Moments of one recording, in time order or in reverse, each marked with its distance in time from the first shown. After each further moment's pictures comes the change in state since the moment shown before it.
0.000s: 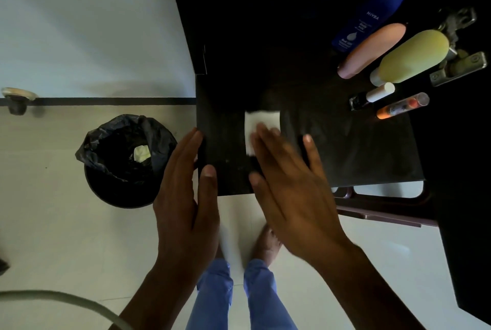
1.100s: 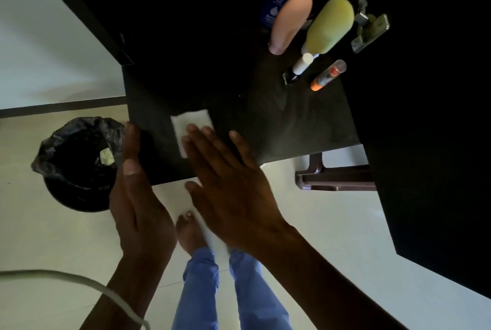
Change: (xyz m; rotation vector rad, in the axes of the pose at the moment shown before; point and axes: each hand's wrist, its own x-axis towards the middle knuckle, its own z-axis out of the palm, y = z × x) left_hand -0.016 0.017 0.024 -0.263 0.004 -0.099; right_hand -0.023 -0.002 0.015 -0.110 -0.014 -0.064
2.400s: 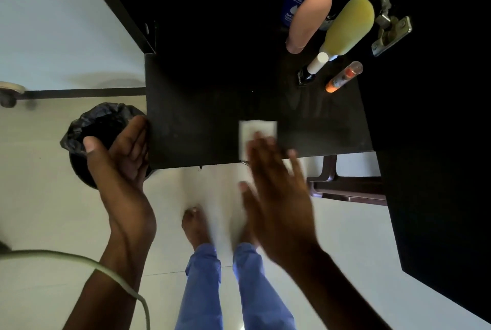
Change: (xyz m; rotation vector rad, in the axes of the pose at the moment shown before) left_hand 0.008 0.012 -0.008 -0.270 0.185 -0.360; right_hand -0.055 0.038 0.008 0.214 0.151 0.161
